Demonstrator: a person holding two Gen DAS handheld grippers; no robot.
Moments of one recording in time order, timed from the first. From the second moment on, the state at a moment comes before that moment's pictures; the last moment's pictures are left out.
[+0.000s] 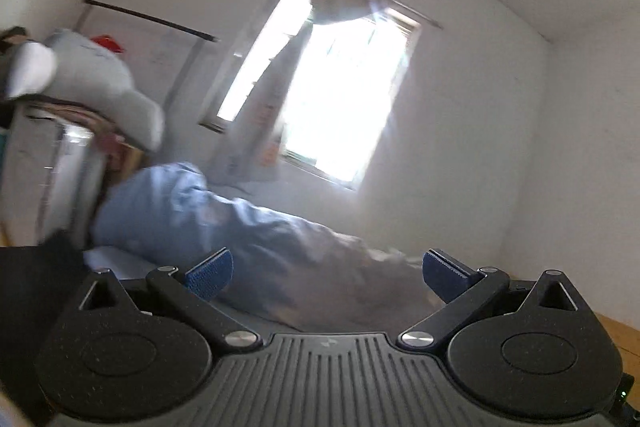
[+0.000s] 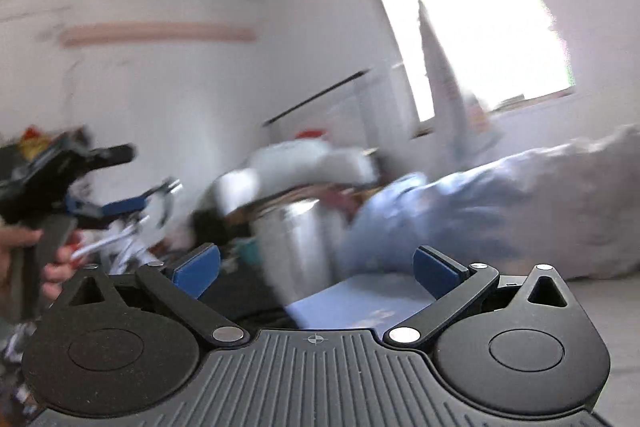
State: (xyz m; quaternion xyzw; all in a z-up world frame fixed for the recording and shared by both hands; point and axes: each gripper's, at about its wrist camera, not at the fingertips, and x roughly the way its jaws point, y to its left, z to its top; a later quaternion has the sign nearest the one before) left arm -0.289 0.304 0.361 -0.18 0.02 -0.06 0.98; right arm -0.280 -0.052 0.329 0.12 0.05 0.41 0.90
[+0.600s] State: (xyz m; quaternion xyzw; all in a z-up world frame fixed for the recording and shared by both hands) left arm -0.173 0.133 0.245 -0.19 0.16 -0.15 0.96; right arm -0.222 -0.183 0.226 0.18 0.16 0.09 0.97
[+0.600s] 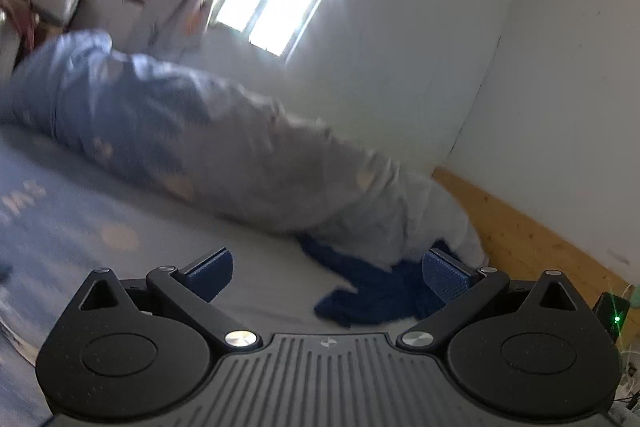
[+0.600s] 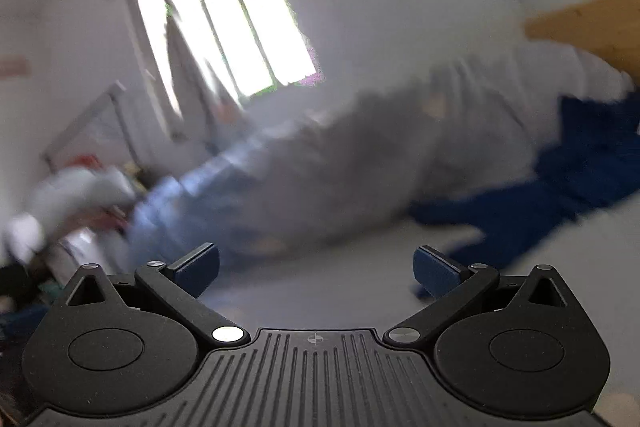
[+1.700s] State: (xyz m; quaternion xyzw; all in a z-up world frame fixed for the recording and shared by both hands) left arm -0.006 0.052 0.022 -0.03 0.31 -0.02 0.95; right arm -0.031 -0.147 0.024 0.01 0.31 -0.03 0.95
